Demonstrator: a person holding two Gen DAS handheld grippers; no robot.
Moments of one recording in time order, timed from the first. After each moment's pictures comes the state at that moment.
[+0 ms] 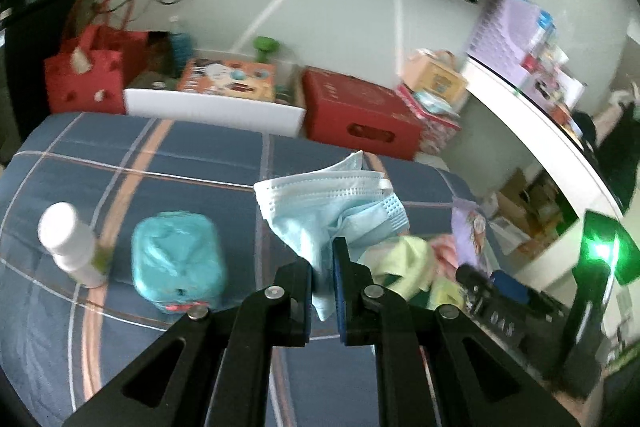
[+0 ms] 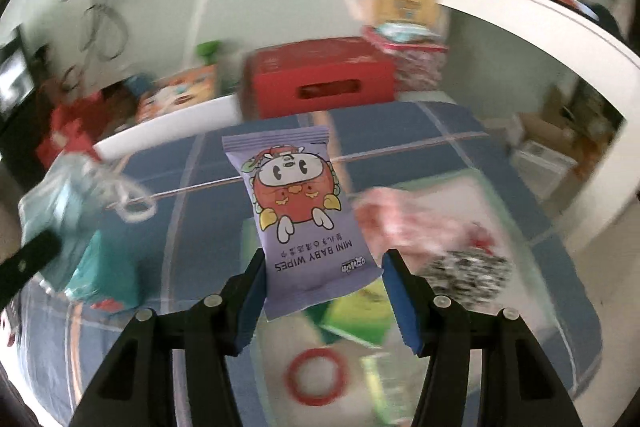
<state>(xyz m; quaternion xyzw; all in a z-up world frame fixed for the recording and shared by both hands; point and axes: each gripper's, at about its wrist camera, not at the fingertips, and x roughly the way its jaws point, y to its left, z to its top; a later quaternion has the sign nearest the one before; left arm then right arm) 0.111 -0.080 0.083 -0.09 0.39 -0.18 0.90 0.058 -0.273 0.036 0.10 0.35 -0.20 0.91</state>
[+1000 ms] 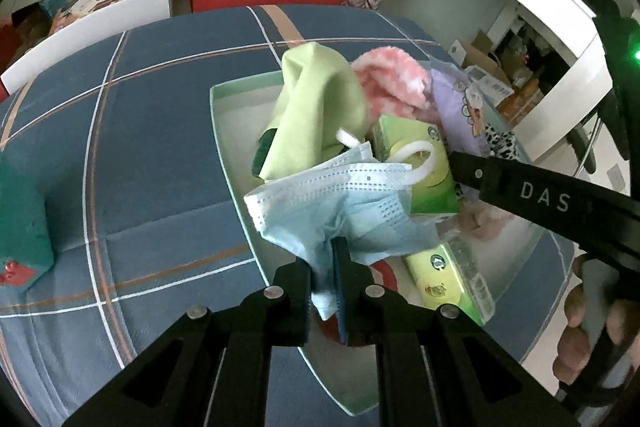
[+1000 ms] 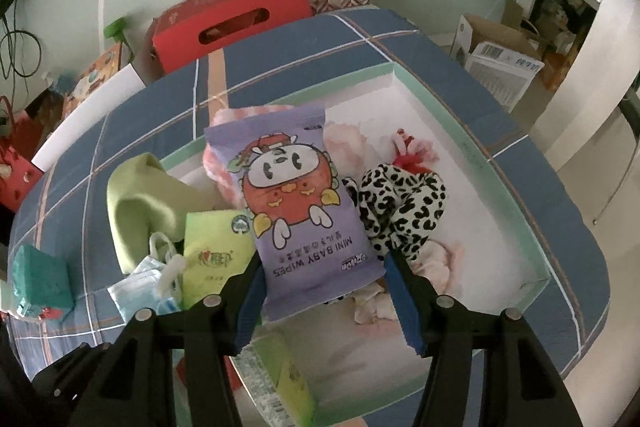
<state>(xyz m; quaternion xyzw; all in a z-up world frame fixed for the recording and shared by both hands) 0.112 -0.223 -0.043 0.04 0.52 -0.28 0.81 0.049 -0.362 -0.027 0.18 0.43 -0.25 0.84</state>
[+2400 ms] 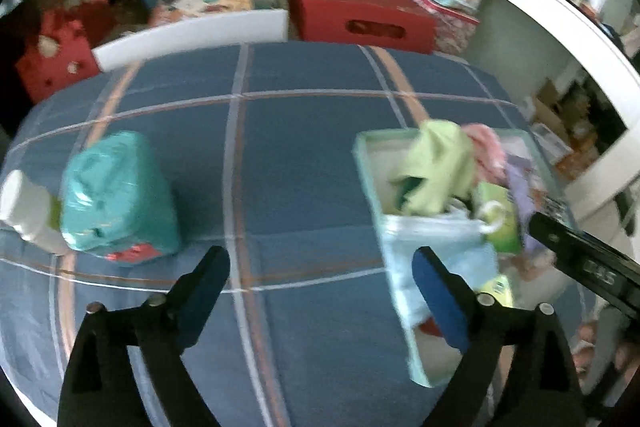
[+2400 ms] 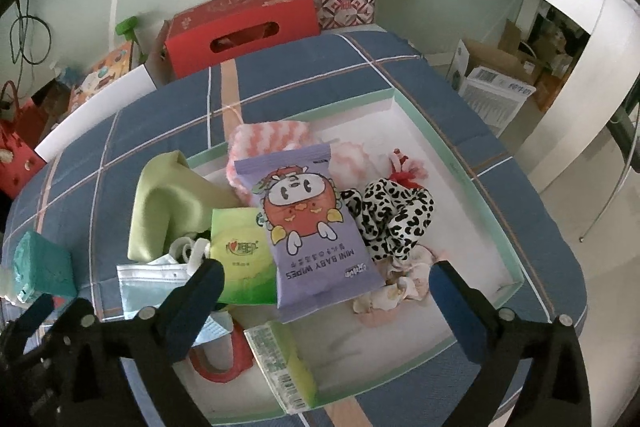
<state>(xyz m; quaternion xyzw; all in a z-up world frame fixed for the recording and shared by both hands) 0.119 -0.141 0.007 0.02 0.50 -0.13 0.86 0.037 -0.342 0.000 0.15 0.42 -0.26 0.86</state>
